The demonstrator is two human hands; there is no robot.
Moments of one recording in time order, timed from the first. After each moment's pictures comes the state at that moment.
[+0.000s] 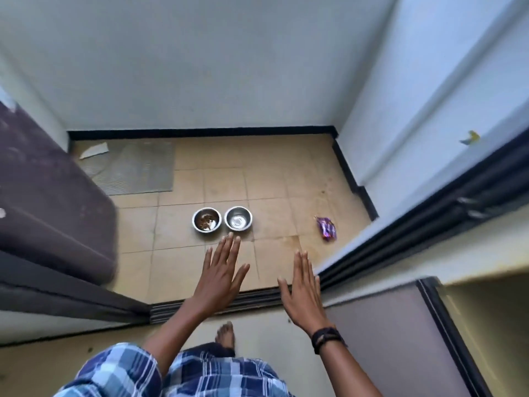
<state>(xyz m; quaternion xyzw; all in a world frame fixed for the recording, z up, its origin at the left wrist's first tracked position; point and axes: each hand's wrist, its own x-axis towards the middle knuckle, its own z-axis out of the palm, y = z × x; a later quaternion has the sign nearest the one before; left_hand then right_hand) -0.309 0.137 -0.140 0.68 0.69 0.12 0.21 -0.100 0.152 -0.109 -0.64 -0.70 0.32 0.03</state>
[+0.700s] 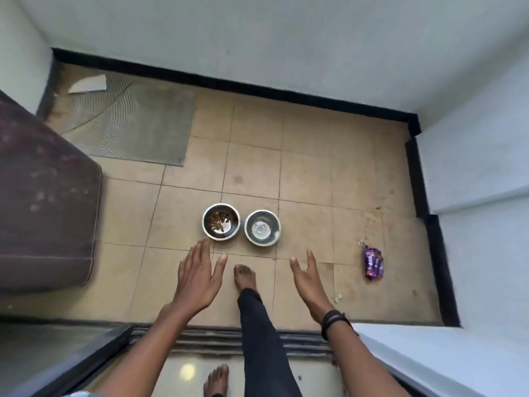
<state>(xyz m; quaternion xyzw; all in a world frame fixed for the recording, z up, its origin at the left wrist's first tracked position) -0.488 0.397 -0.363 0.39 0.82 0.13 0.40 -0.268 0.499 -0.355 -0.68 -0.48 0.56 0.04</state>
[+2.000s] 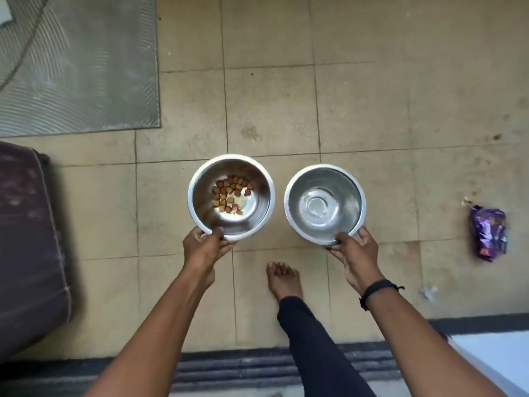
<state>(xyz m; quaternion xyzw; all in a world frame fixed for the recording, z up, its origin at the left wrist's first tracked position) -0.542 0.548 -0.625 -0.11 0.77 0.38 0.50 -0.289 0.613 -0.650 -0.75 -0.15 0.60 0.24</state>
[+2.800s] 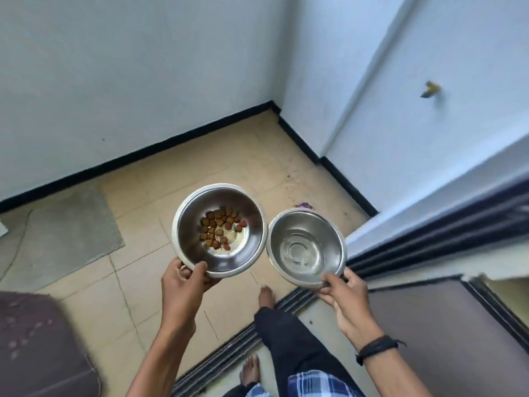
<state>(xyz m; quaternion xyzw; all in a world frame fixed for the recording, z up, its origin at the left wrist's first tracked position) -0.419 0.348 -0.076 0.28 0.65 0.43 0.57 -0.159 0.292 -0.089 -0.73 -0.09 0.48 0.48</state>
